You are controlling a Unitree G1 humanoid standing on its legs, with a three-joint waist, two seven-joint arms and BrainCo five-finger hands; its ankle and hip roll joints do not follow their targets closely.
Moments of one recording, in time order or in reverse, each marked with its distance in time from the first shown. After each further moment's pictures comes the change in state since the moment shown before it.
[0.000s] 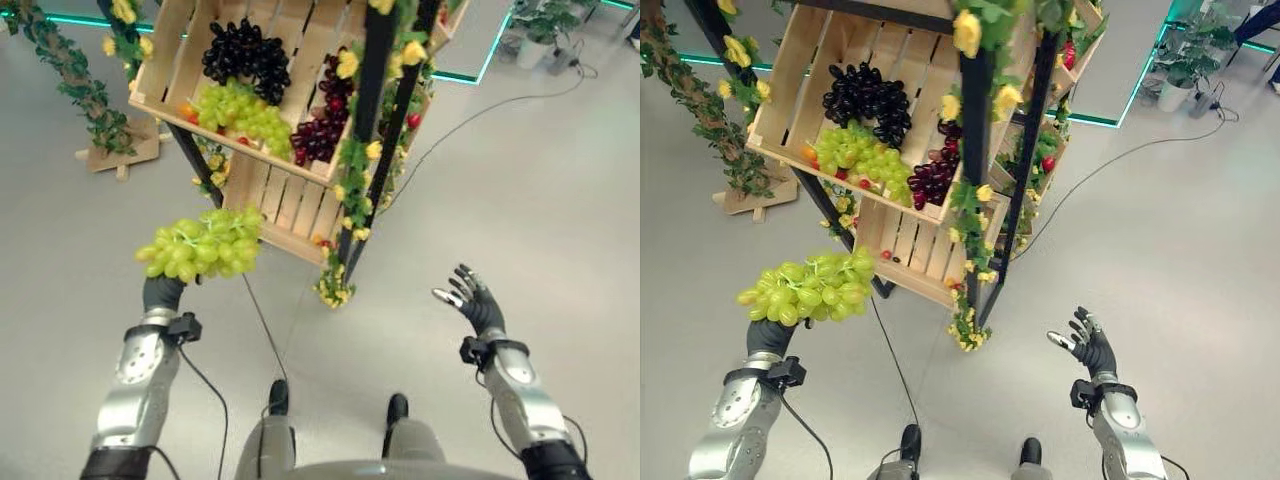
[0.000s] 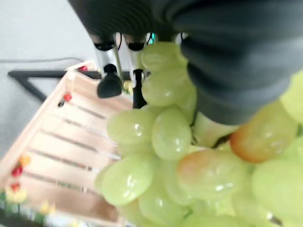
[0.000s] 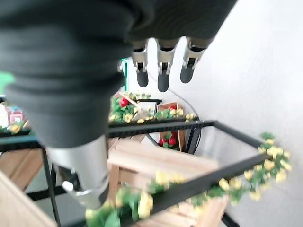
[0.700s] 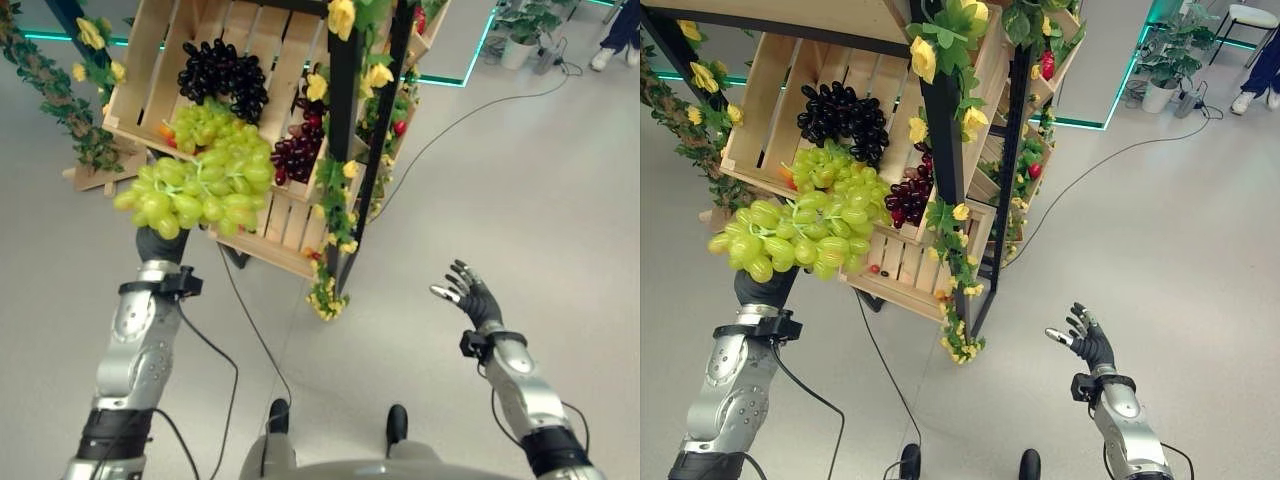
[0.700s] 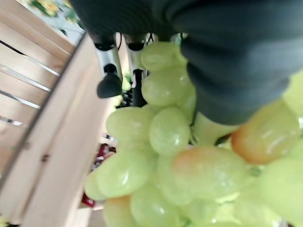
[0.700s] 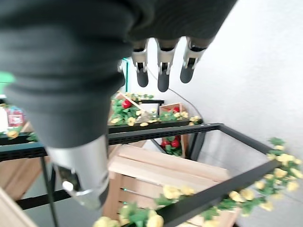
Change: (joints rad) left arm -0.205 0.108 0.005 -0.099 -0.201 -0.037 -0.026; right arm -0.033 -0.013 0.044 0.083 0.002 0.012 0.045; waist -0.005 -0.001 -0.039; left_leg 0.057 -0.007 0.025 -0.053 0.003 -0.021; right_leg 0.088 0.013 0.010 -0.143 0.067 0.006
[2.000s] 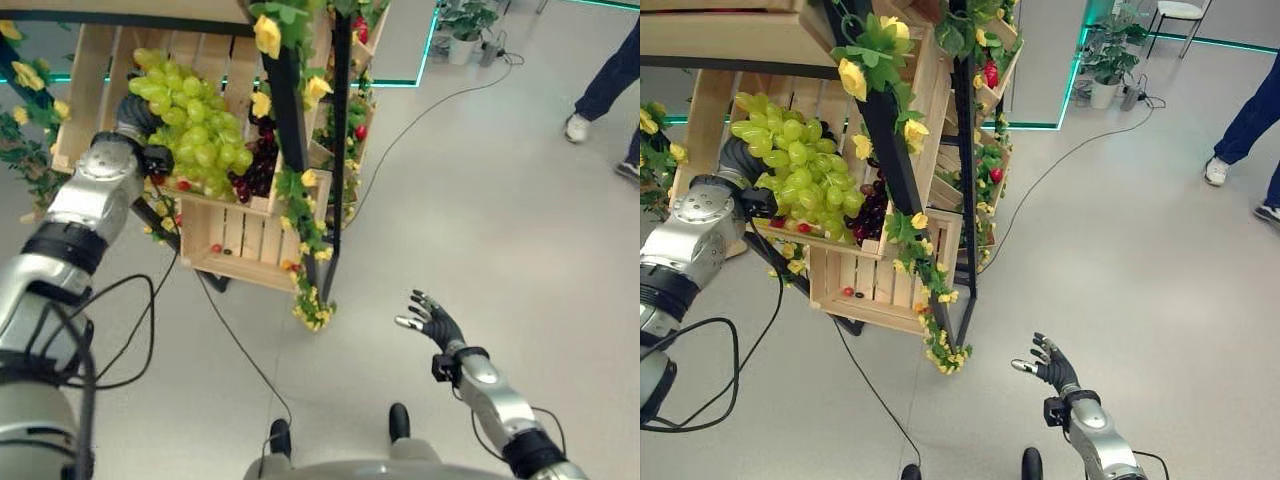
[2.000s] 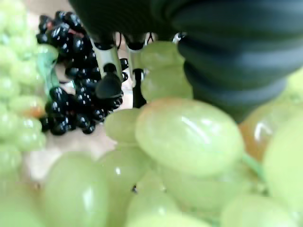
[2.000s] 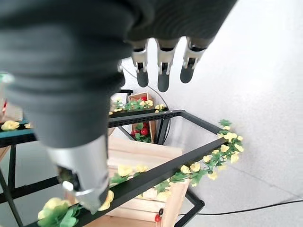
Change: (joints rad) left arm -0.955 0.471 -0.716 0.920 0.003 0.054 0.020; right arm -0.019 0.004 0.199 0.108 0.007 0.027 0.012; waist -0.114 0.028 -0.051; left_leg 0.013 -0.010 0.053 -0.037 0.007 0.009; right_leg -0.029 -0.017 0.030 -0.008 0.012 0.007
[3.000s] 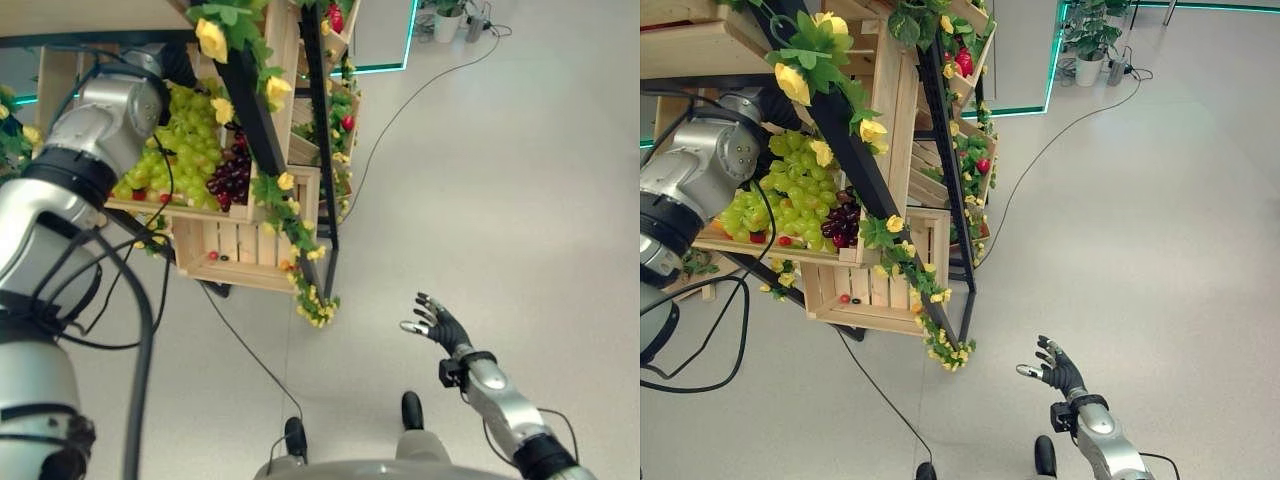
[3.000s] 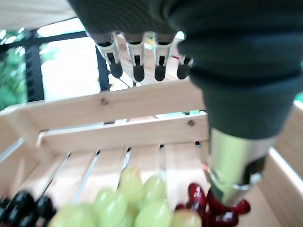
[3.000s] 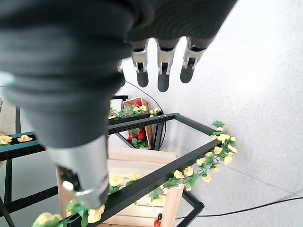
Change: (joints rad) left arm -0.304 -0.006 -0.271 0.091 1.002 0.041 0.127; right arm 0.018 -0.053 0.034 -0.003 0.002 -0.040 -0.002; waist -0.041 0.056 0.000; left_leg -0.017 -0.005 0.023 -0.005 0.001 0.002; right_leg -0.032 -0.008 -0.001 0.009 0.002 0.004
